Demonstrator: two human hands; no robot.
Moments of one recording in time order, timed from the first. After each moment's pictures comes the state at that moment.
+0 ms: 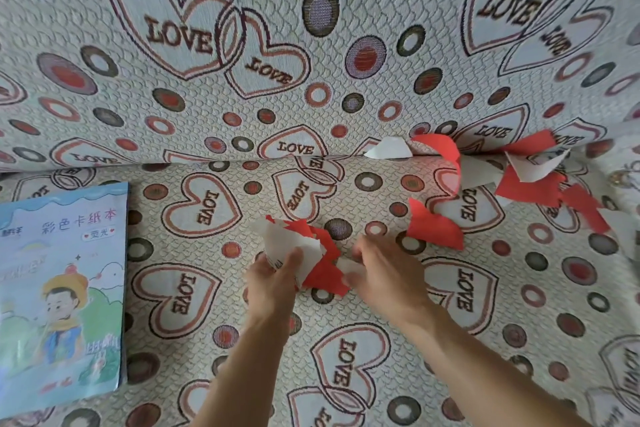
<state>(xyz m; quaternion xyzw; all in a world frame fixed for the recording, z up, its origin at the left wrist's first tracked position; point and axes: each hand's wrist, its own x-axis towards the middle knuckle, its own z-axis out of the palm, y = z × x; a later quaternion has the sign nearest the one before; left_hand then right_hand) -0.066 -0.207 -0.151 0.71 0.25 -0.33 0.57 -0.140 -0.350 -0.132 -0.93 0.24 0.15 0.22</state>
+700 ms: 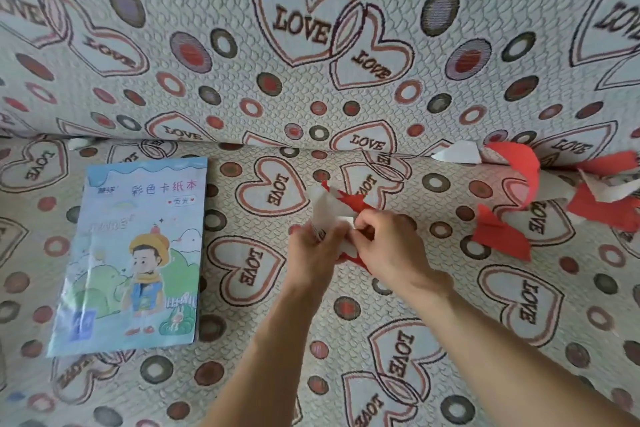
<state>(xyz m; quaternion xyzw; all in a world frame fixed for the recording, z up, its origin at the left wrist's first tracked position) -0.031 -0.175 -0.118 0.70 0.12 -0.33 0.62 -0.071 -0.290 -0.118 -0.90 0.26 0.10 0.32</state>
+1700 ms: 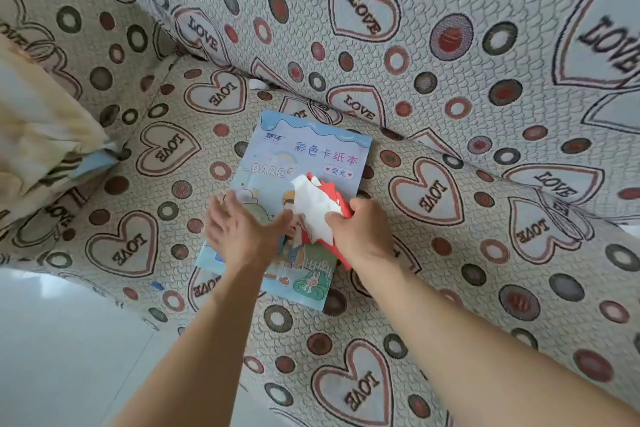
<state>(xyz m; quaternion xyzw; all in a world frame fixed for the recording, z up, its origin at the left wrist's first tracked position) 0.043 0.089 -0.149 0.90 0.31 -0.16 0.25 0.041 -0.066 -0.149 -0.86 0.25 0.20 0.40</state>
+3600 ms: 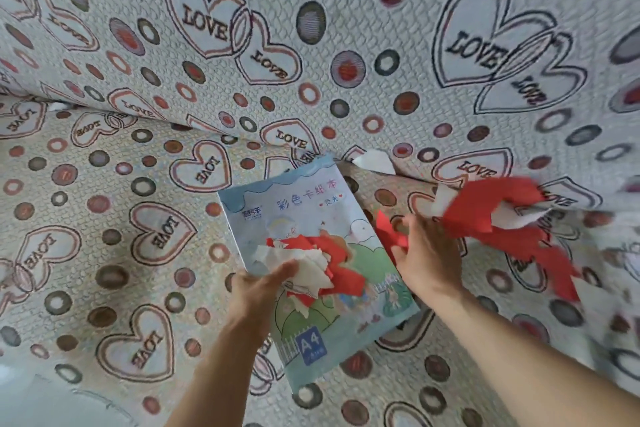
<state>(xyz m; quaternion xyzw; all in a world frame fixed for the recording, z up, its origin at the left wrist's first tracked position) -0.148 -0.246 -0.126 0.68 0.31 -0.27 0.60 -0.175 -0.488 -0.143 -0.95 0.23 0.13 0.15</state>
